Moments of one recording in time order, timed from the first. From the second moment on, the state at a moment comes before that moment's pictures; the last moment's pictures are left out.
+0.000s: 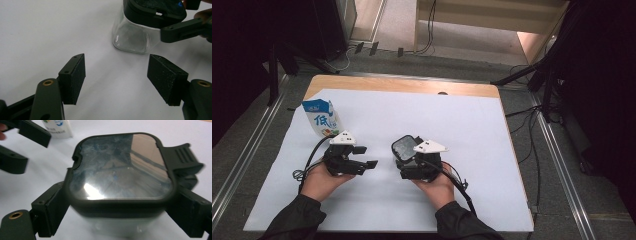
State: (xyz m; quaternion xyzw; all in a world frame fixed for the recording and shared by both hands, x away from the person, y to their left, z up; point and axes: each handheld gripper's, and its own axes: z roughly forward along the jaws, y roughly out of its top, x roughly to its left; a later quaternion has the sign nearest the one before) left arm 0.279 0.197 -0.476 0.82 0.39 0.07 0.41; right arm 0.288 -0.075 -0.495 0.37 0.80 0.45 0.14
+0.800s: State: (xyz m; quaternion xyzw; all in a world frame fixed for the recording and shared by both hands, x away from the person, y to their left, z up) left arm 0.299 0.156 -0.480 0.82 0.38 0.04 0.43; right arm 0.320 -0.141 -0.495 0.37 0.81 0.45 0.08
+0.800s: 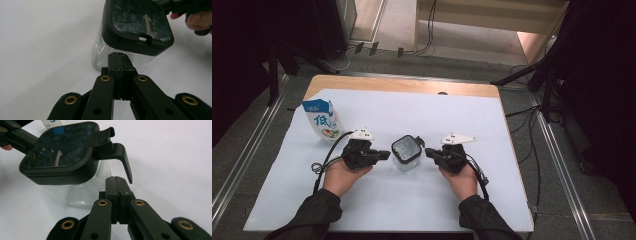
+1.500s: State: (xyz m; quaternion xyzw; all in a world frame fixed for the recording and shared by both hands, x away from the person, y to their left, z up) left arm 0.317 0.157 -0.483 0.83 0.36 0.04 0.42; right arm 0.305 -0.125 -0.495 0.35 0.82 0.45 0.06
